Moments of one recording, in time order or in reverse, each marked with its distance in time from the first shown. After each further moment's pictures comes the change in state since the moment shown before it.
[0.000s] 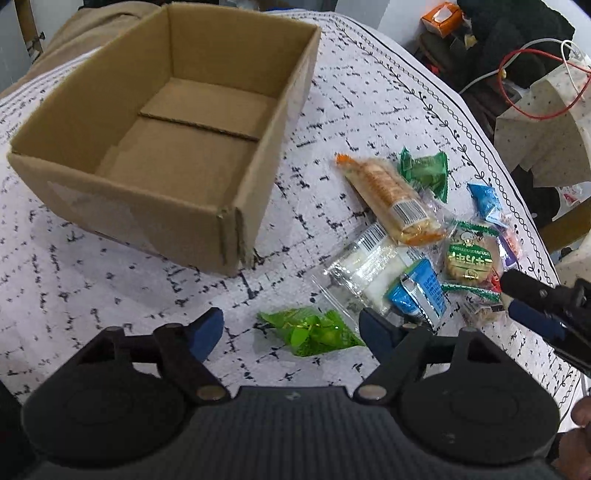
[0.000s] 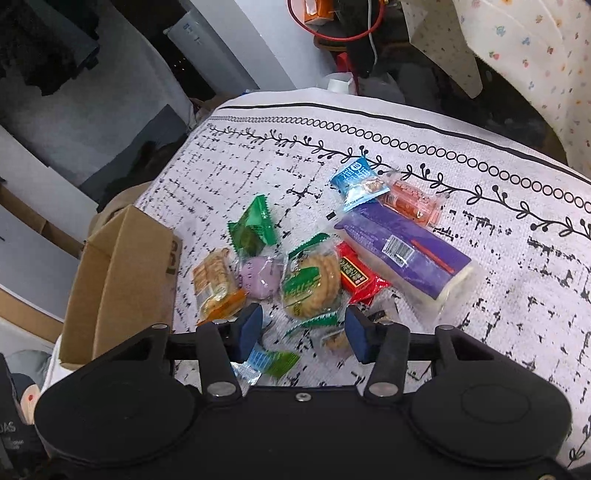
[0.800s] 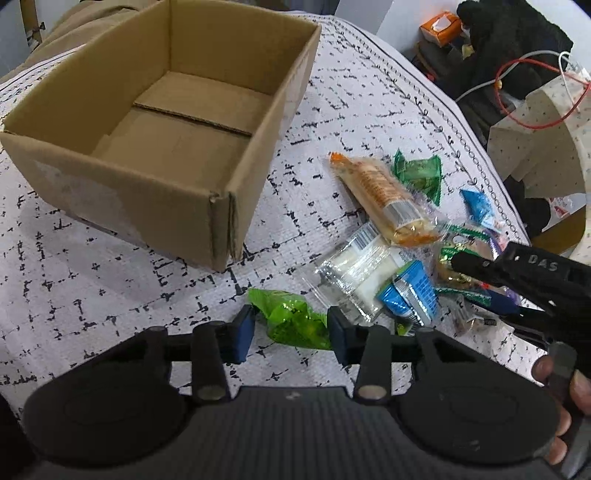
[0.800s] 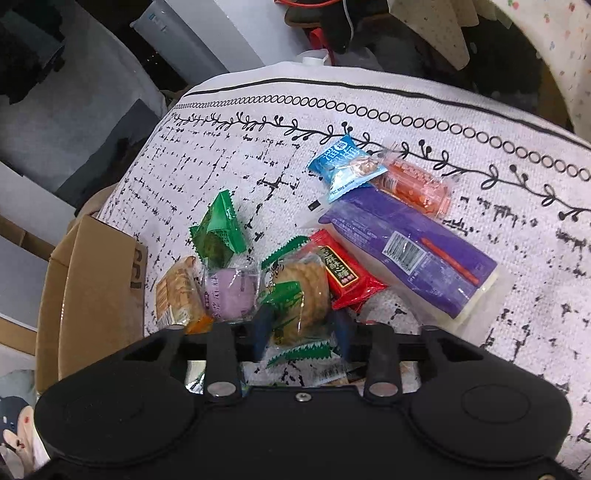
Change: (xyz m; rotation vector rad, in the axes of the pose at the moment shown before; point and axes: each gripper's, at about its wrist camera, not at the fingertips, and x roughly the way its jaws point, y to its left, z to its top) left arm 0.000 0.003 -0.007 -0.036 -0.033 -0.045; right arm 0.044 -0.008 0.011 0.089 0.050 -0.036
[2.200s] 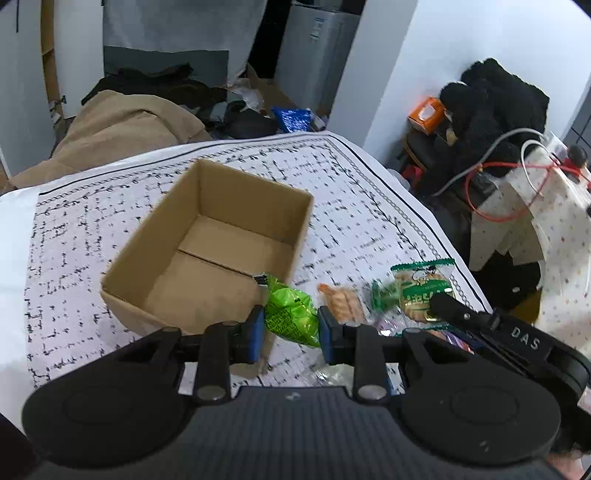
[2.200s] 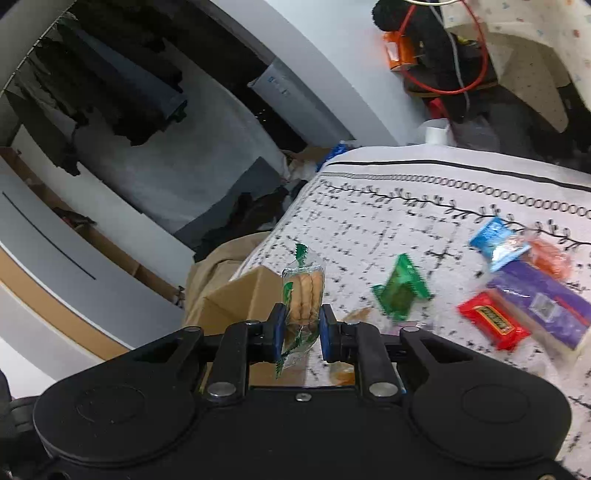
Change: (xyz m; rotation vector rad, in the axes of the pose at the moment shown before) left arm -0.109 -0.007 0.044 0.024 -0.274 0.040; right arm -0.062 0.066 -0.006 -0.076 -0.216 0.402
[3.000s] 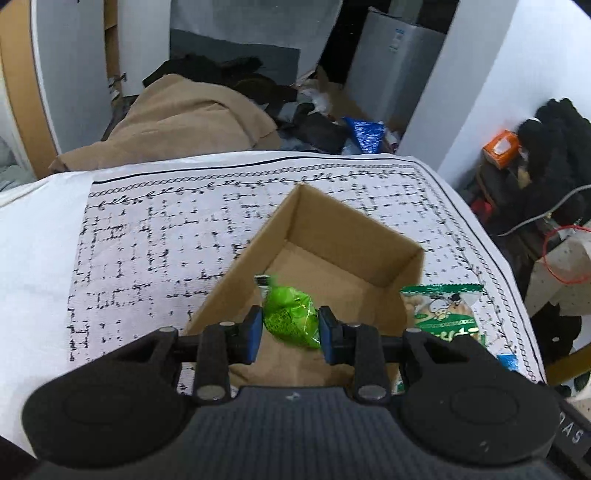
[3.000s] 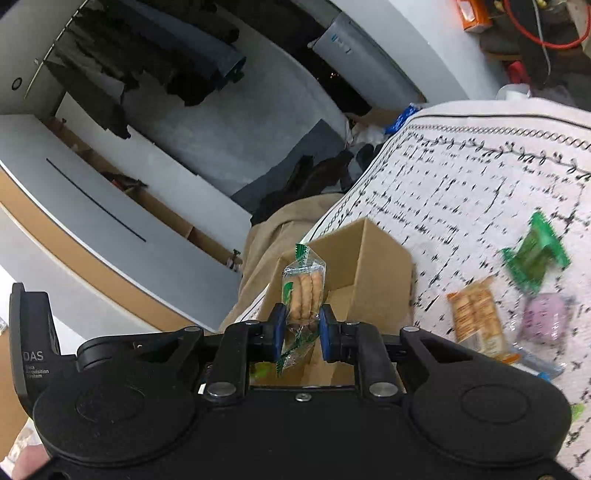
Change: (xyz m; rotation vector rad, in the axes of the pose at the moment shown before) left arm 0.031 0.069 0.039 -0.147 0.002 0.154; right arm 0.063 0.058 -0.026 -0.051 0.122 0.170
